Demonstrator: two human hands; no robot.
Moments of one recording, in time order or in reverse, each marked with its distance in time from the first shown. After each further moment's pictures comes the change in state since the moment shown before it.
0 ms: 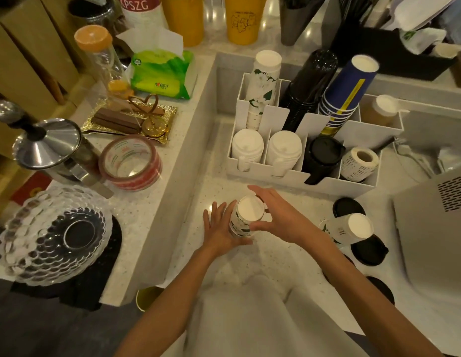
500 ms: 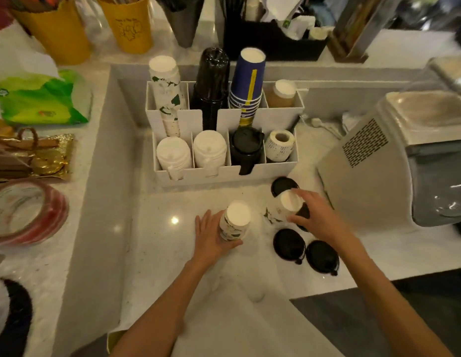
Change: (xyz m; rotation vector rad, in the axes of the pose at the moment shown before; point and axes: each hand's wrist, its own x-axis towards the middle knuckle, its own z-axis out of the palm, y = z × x) left_hand 0.018 0.072 0.059 -0.105 -0.039 0.253; right_hand -0.139 0.131 -0.068 -0.168 0.391 0.507
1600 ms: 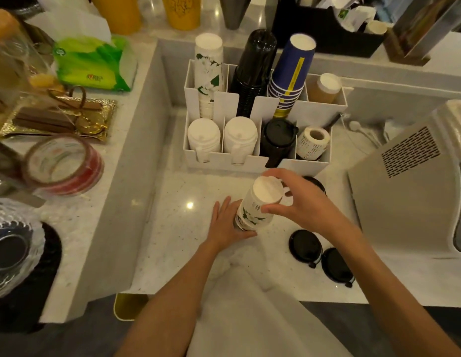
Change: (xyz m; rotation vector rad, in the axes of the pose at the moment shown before) left_hand 0.000 -0.002 0.003 0.067 -0.026 0.002; right_hand -0.003 -0.117 -0.016 0.115 -0.119 -0.408
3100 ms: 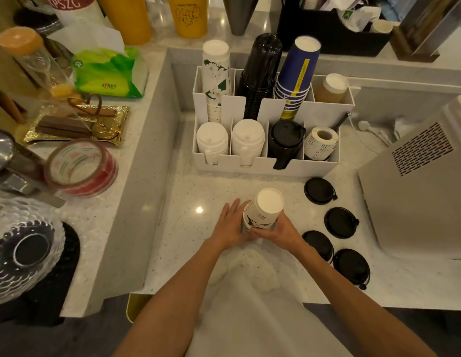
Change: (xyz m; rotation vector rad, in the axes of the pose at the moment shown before) left_hand -0.001 0.003 -0.024 0.021 -0.201 -0.003; right_hand 0.014 0.084 0.143 0.538 -0.001 0.212
